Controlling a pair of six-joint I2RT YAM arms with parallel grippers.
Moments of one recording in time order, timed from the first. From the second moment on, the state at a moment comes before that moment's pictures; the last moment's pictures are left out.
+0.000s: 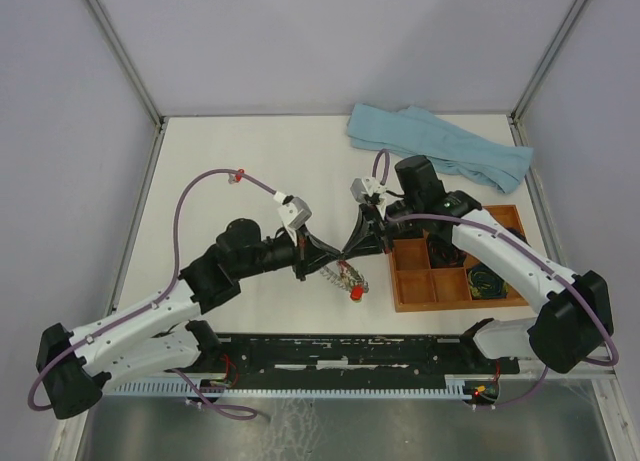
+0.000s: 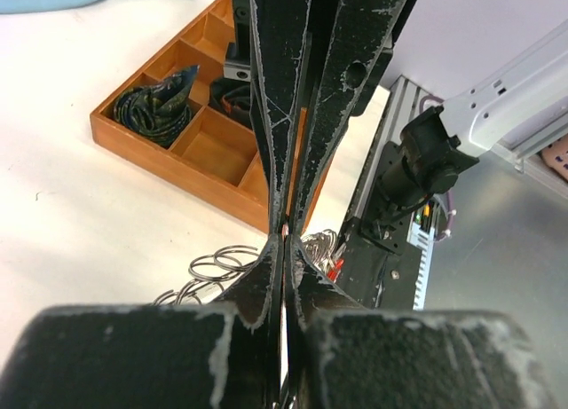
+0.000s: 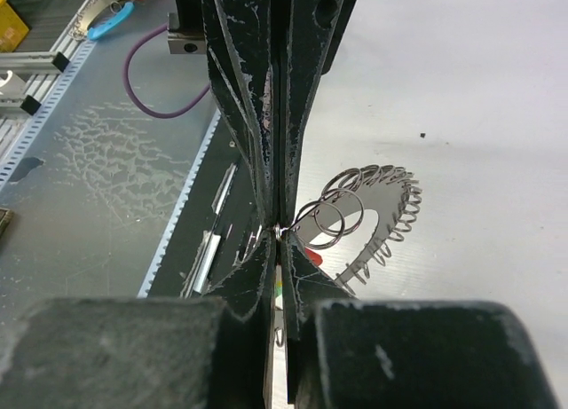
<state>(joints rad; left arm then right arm) -0.89 0.87 0.64 0.13 0.32 -0.31 0.57 1.33 1.05 -0.43 -1.26 -0.44</state>
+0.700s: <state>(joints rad) -0.89 0.87 0.84 -0.11 0.29 -0.28 0.58 1.36 1.16 -0.77 -1.25 -0.77</state>
